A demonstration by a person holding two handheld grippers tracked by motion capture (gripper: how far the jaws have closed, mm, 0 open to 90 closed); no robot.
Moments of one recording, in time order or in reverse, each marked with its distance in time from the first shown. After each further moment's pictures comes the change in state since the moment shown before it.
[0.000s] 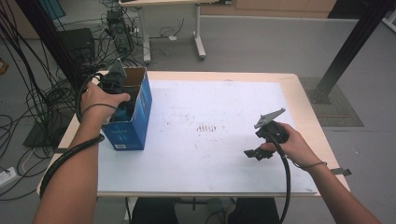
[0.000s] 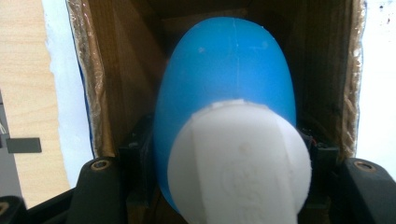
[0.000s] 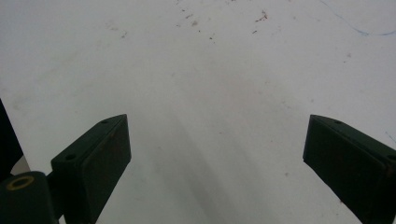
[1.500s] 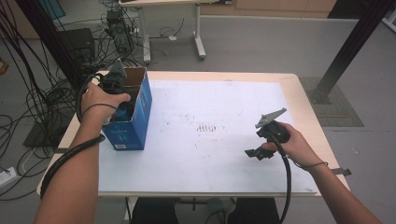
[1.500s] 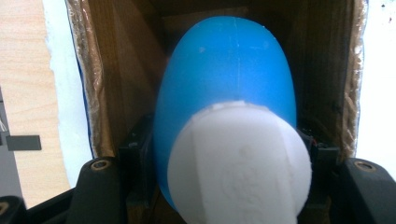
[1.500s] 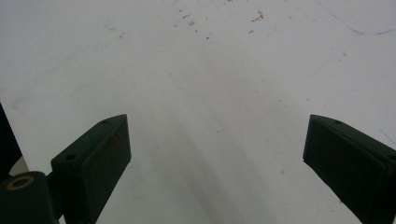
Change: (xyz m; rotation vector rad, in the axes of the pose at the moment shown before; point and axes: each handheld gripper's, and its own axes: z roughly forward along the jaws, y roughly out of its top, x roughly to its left) left arm -0.001 -0.001 0.000 0.002 0.005 -0.001; right arm -0.002 -0.001 -0.002 -0.007 -0.005 0.003
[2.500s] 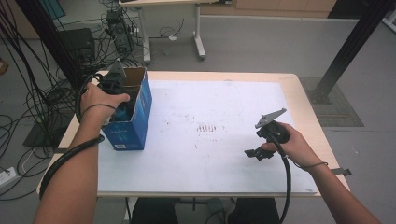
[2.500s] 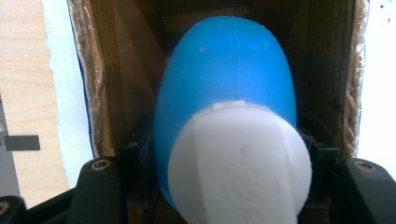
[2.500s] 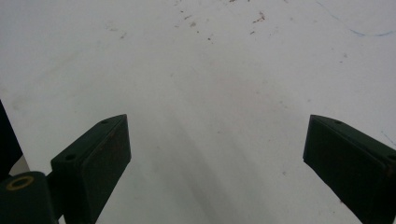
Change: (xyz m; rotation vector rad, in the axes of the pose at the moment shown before) left arm 0.002 -0.001 0.000 -0.002 -0.008 -0.004; right arm 0.002 0.000 0.000 0.001 0.001 0.000
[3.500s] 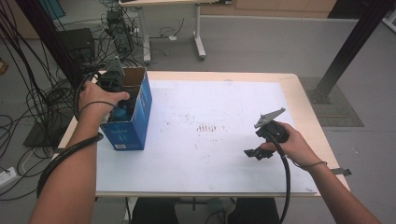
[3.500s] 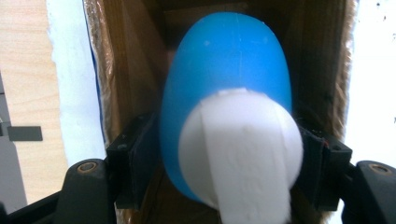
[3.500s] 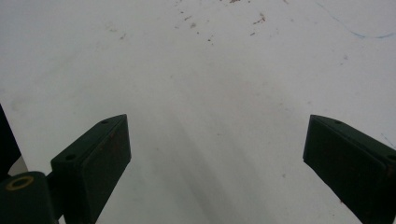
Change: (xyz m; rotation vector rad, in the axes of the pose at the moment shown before) left arm 0.001 0.000 -0.011 0.026 -0.002 -0.019; right arm 0.000 0.002 0.001 0.003 -0.001 -0.008
